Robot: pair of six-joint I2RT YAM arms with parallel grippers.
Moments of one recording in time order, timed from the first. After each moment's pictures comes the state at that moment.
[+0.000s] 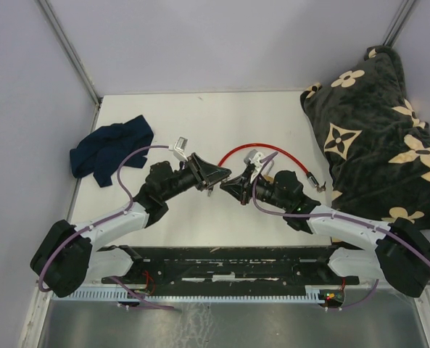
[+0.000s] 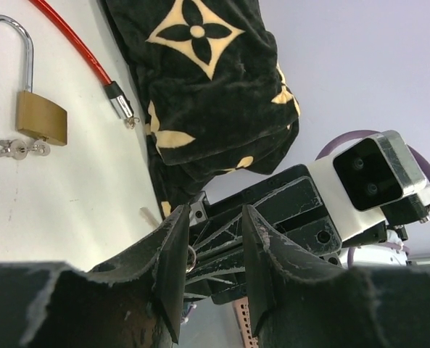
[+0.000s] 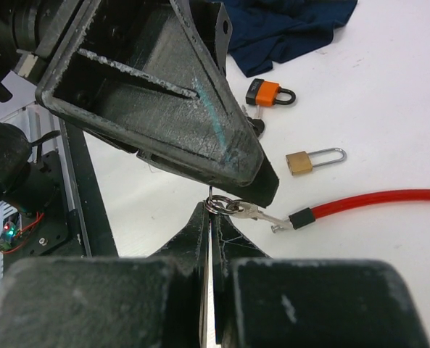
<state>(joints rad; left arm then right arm) -0.65 1.19 0.52 0.66 0.36 -1.22 0.80 1.20 0.51 0.65 -0.31 0.22</state>
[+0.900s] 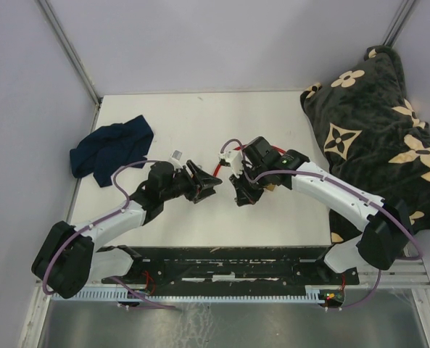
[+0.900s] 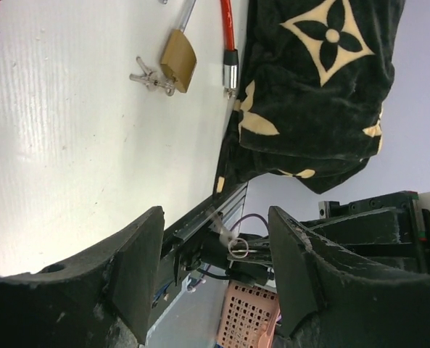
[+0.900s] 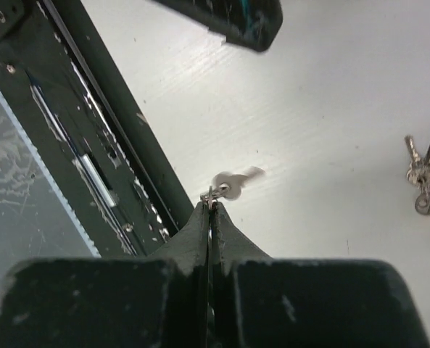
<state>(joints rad) -0.55 1.19 0.51 0.28 0.39 -1.28 0.76 1.45 1.20 -0.76 -0.42 -0.09</state>
